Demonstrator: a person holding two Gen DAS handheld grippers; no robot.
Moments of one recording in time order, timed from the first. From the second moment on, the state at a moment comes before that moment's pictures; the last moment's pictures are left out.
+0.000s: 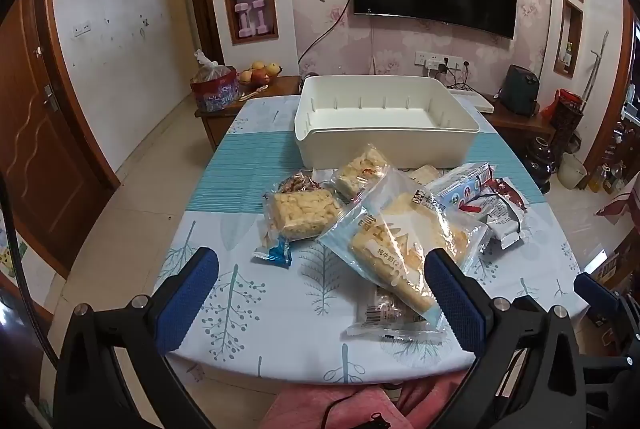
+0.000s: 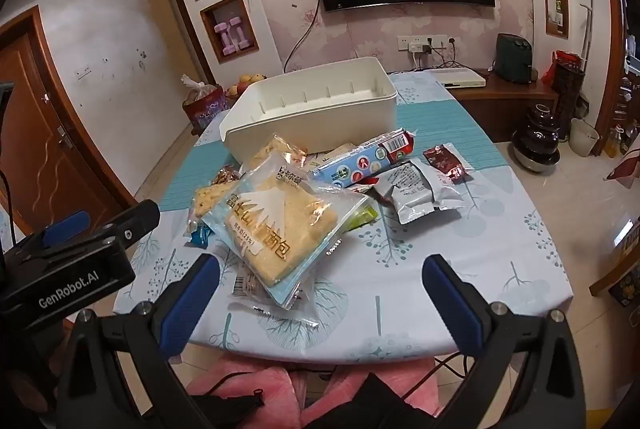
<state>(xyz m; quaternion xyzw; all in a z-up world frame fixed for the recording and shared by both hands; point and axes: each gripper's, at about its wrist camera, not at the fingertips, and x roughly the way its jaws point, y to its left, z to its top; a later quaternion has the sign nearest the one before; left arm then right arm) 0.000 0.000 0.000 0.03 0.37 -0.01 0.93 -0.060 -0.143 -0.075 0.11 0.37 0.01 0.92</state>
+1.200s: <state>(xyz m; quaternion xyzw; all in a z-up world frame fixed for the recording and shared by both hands) -0.002 0.000 -0.003 0.01 0.37 -0.02 0.93 -0.057 -0.143 -0.074 0.10 0.37 0.00 0.93</state>
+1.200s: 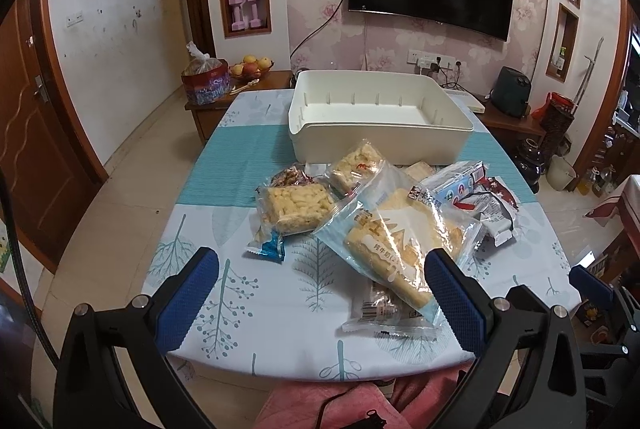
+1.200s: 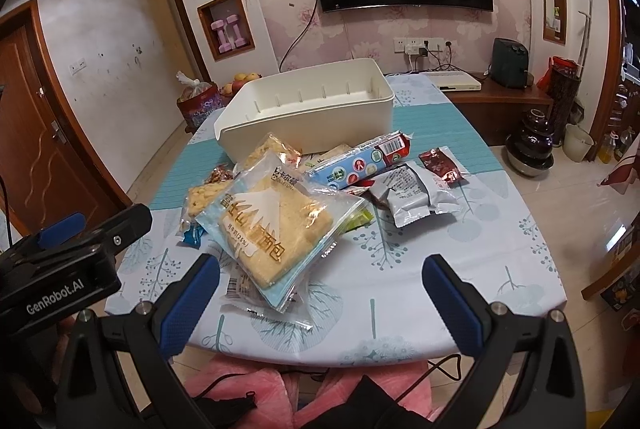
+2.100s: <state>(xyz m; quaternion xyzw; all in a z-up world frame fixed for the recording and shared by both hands) 0.052 0.062 -0.030 -0.01 0.42 0.02 0.91 -0.028 -0.099 -0.076 -0.03 0.35 0.00 0.94</state>
